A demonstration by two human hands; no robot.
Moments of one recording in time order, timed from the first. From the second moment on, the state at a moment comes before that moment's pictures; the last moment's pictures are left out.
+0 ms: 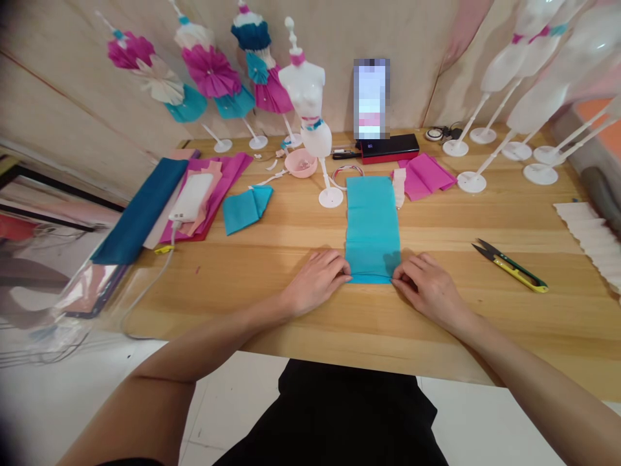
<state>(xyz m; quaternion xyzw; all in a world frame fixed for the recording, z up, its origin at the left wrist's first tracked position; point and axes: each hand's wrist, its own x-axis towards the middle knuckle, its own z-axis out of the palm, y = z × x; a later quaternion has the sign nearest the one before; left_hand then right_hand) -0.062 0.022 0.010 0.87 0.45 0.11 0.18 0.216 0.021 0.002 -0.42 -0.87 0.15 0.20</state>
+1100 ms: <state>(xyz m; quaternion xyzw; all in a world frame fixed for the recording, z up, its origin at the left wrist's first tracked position) -0.056 0.017 0.007 0.91 0.37 0.17 0.05 0.219 0.014 0.002 -0.34 -0.90 0.11 0.25</state>
